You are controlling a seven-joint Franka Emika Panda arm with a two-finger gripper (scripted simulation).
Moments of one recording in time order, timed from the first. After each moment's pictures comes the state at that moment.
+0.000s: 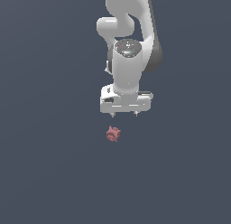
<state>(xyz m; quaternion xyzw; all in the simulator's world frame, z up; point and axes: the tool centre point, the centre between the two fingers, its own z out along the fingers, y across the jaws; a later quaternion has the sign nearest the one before) 0.003 0.040 0.186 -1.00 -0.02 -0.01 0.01</state>
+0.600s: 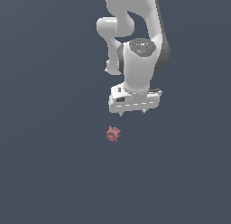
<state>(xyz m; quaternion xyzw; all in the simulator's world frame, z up) -0.005 0.075 0.186 -1.00 -0.06 -0.01 0.01</state>
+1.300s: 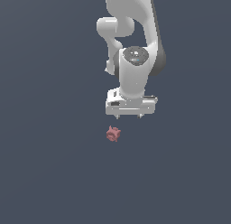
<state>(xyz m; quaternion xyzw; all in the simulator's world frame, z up) 0.003 0.060 0.168 -1.00 -0.01 0.00 0.01</state>
